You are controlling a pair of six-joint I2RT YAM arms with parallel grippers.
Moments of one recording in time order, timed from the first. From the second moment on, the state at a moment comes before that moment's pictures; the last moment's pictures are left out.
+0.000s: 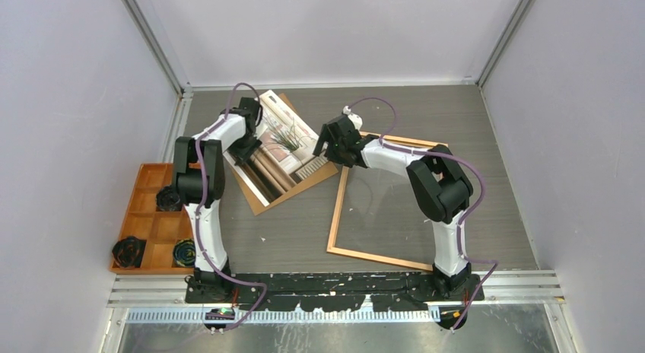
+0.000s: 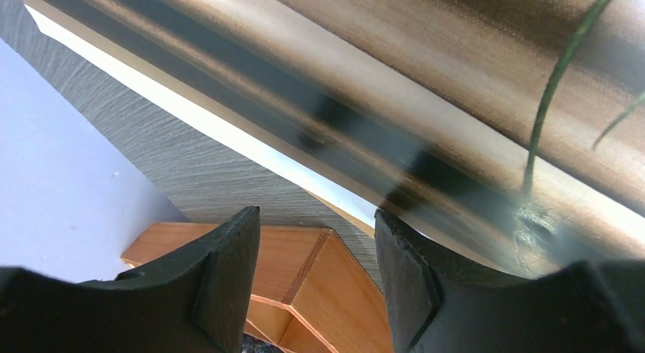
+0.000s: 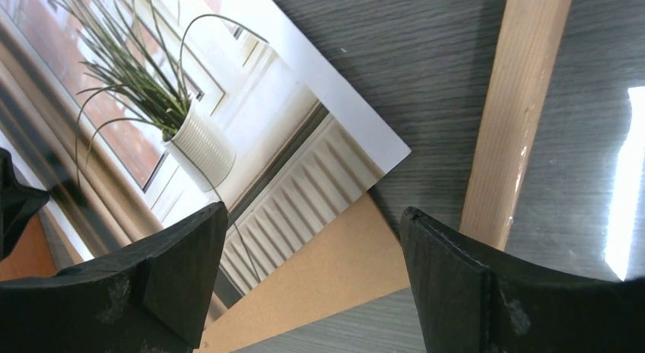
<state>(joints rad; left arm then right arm) -0.14 2.10 1.57 -0.76 -0.40 0.50 0.64 2.02 1.38 -0.16 0.14 0.85</state>
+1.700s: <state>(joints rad) -0.18 2.09 1.49 -0.67 -0.49 0.63 0.61 2.11 1.27 0.58 0.02 1.06</state>
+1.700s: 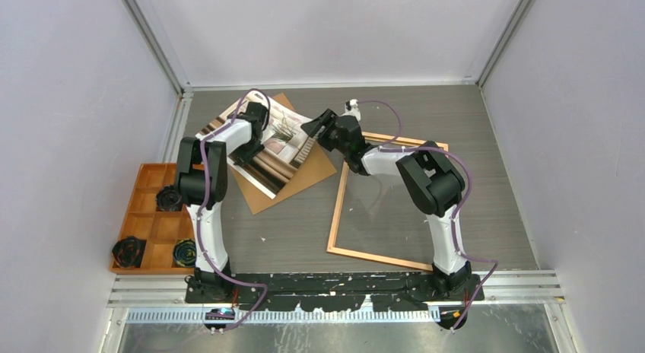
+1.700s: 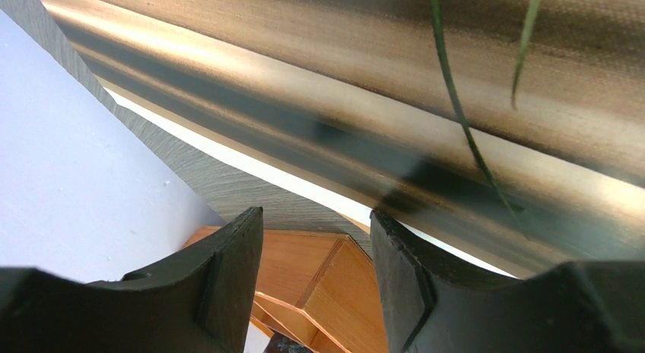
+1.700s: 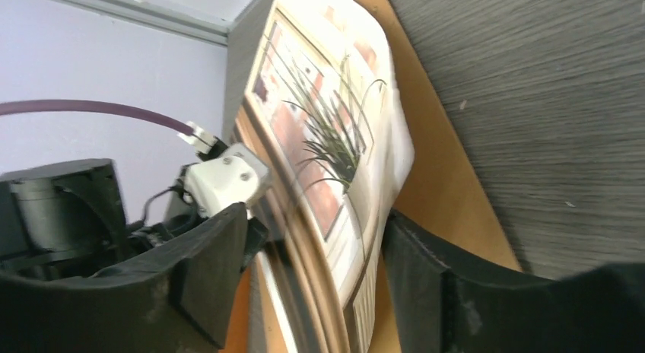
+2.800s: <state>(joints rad) -0.03 2.07 1.96 -0.98 -0.20 0.43 0.59 2.02 1.36 0.31 -0.10 0.81</state>
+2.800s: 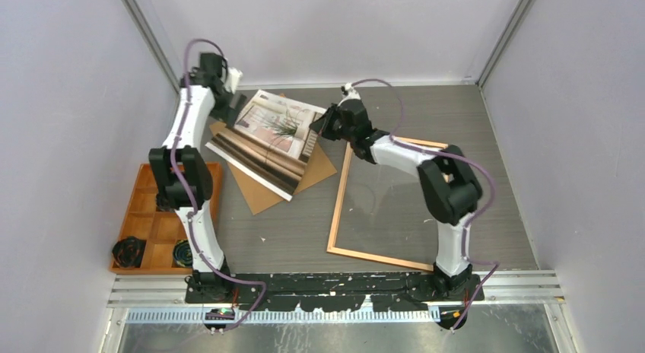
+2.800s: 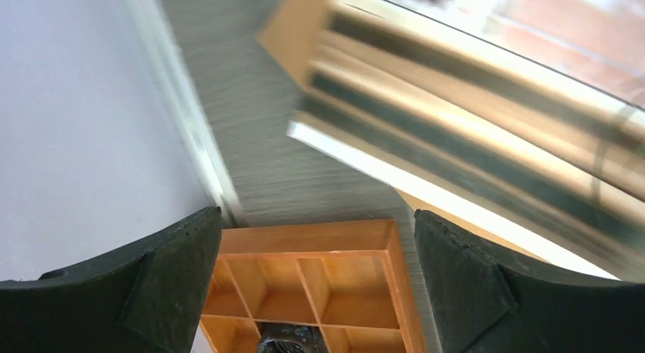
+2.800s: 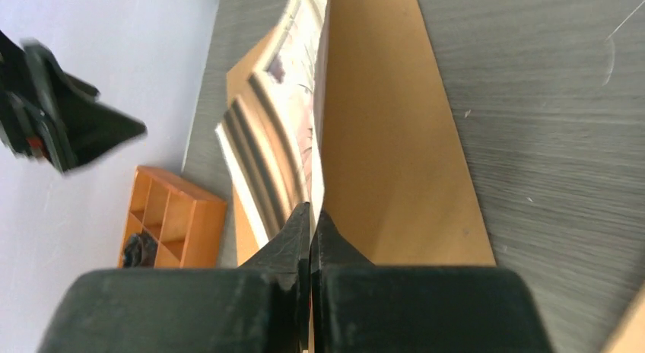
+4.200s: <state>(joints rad) -0.07 1.90 1.72 -1.03 -0.05 0.34 1.22 1.64 1.49 -1.19 0.52 0.20</state>
